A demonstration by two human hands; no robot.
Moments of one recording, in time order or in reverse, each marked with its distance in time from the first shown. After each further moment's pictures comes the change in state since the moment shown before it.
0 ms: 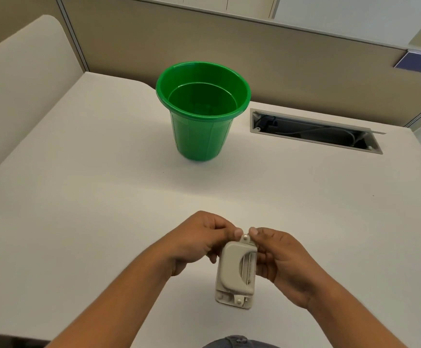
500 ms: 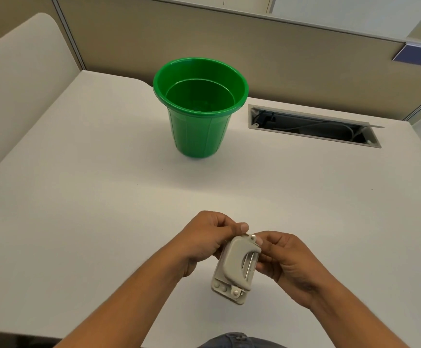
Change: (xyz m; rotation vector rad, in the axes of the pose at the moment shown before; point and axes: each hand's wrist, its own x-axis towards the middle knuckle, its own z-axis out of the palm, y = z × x) left_hand 0.009 -0.007 0.016 -0.068 0.133 -0.079; right_hand -0.002 0.016 -0.016 0.091 0.060 -0.008
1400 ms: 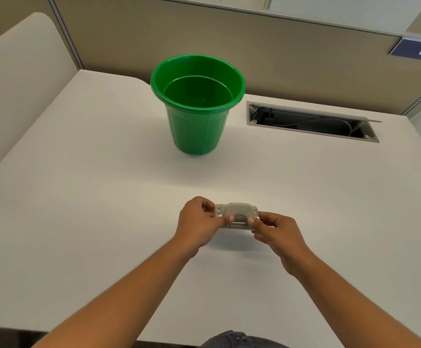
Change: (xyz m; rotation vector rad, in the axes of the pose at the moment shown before) left_hand 0.047 -0.037 -0.010 0.207 0.479 0.093; right_hand 0.049 0.016 -0.024 -0.339 0.335 -0.173
